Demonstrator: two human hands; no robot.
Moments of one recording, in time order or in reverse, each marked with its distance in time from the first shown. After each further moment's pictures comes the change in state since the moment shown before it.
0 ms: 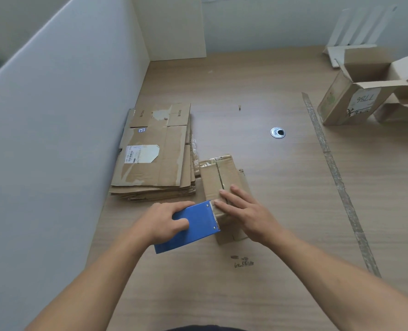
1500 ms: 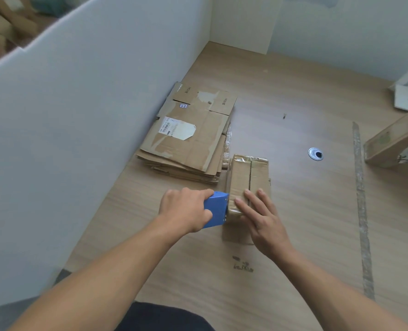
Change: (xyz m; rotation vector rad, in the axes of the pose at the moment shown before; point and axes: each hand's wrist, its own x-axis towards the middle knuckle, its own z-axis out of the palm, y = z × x) left_hand -0.011 0.017 0.024 0.291 0.273 -0.139; right_hand 0.004 -0.015 0.008 0.033 0.047 0.115
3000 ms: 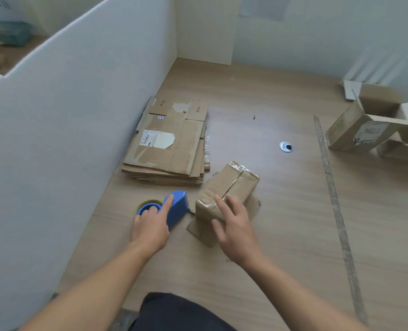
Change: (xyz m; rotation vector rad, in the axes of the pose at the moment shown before) left_hand -0.005 -0.054 0.078 0.101 0.076 -0.130; right_hand -0.019 -0.096 -0.024 0.251 0.015 0.292
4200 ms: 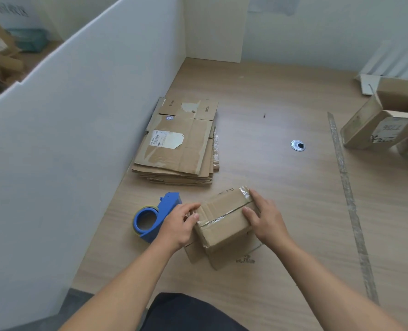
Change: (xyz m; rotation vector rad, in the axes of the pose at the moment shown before) left_hand -0.012 0.025 -0.012 -0.936 -0.024 0.067; right_hand 0.028 0.055 -0.024 0.097 -0.080 0.332
